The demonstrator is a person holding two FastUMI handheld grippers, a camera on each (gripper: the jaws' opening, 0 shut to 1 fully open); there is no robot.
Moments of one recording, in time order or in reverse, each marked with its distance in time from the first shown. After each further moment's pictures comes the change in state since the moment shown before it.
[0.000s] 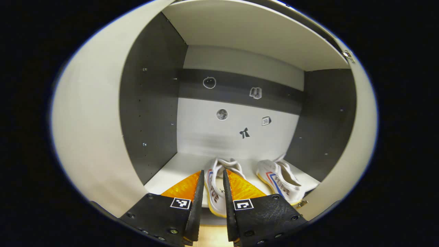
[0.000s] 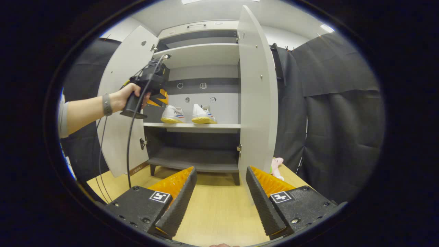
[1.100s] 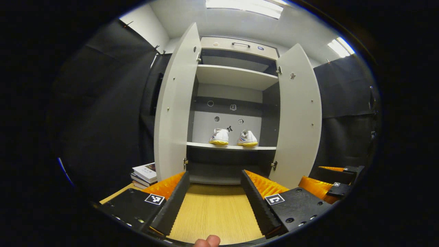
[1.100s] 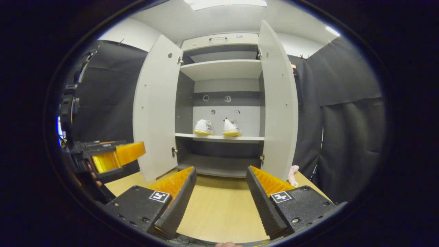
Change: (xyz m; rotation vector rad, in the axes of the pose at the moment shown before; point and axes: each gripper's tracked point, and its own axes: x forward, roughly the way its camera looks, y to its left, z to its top) left arm -0.304 0.002 -0.153 0.041 -0.260 0.056; right arm -0.074 0.064 0.038 -0.010 -0.081 0.147
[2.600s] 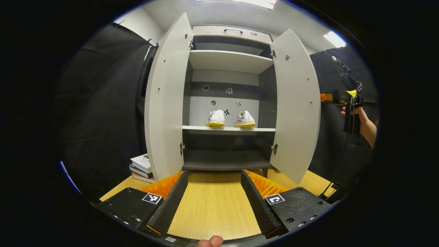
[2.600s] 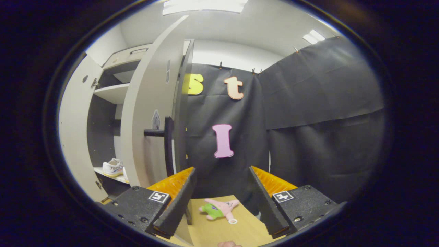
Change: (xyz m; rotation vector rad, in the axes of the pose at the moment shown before) left arm 0.006 -0.023 -0.048 0.053 0.137 -0.054; right arm 0.102 -0.278 0.170 0.021 -0.114 -0.399
